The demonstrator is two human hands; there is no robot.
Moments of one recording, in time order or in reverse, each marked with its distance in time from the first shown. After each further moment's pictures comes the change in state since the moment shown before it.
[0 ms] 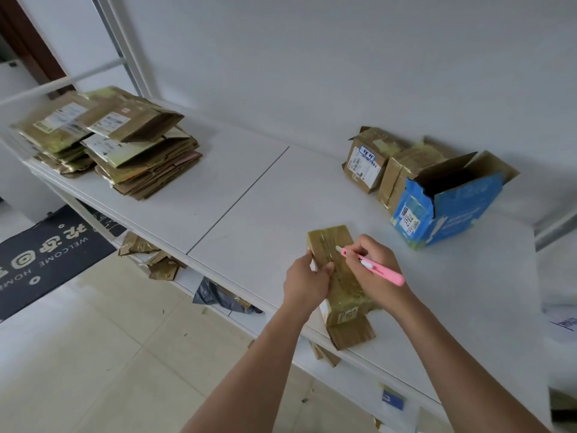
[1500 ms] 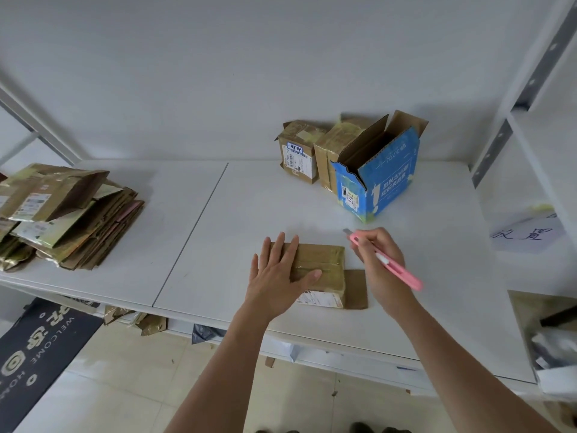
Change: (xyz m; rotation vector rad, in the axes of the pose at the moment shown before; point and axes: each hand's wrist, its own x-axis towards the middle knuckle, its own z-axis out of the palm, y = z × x) left_hand 0.019 0.012 0.004 1.032 -0.217 0.511; right_hand -0.048 0.030 -0.037 0.532 0.501 0.136
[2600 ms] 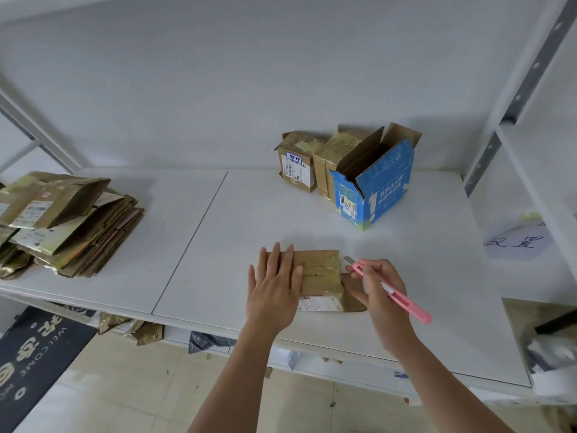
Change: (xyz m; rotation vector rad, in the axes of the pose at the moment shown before) left_hand -0.011 0.002 0.014 0.030 0.170 -0.029; right_hand -0.039 0.004 0.002 0.191 0.128 0.132
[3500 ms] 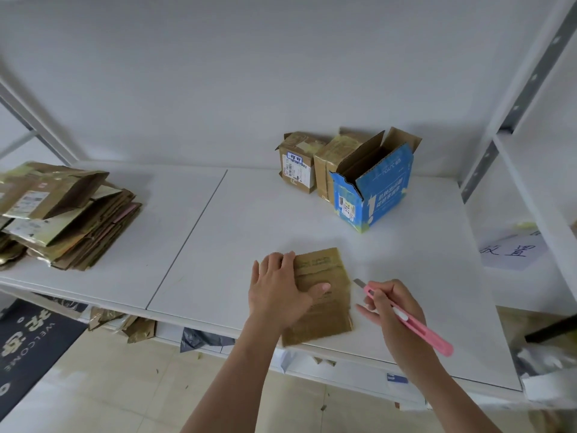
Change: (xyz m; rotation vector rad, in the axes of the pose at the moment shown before) left_hand -0.003 0.020 -0.012 0.009 -0.006 -0.085; right_hand -0.020 0.005 -0.033 -0.114 -0.035 0.004
